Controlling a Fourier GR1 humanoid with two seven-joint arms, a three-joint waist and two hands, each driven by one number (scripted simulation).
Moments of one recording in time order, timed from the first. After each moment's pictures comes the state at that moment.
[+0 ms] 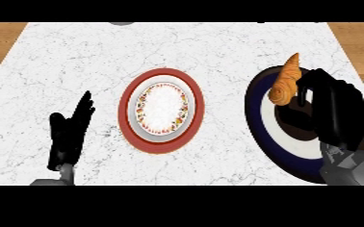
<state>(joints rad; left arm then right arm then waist) 0.00 0.20 -0.08 -1.49 0.02 0.21 0.22 -0.23 -0.54 0.34 -1.75 0.98 -0.32 0.69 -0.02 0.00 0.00</state>
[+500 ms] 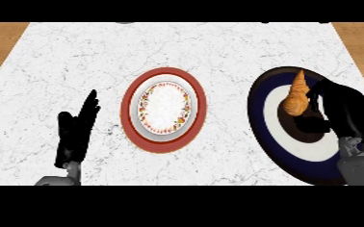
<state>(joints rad) -0.02 0.17 -0.09 -1.47 -0.01 0.21 0.21 -0.19 -0.58 0.22 -1.55 0.73 -0.17 0.49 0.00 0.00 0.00</state>
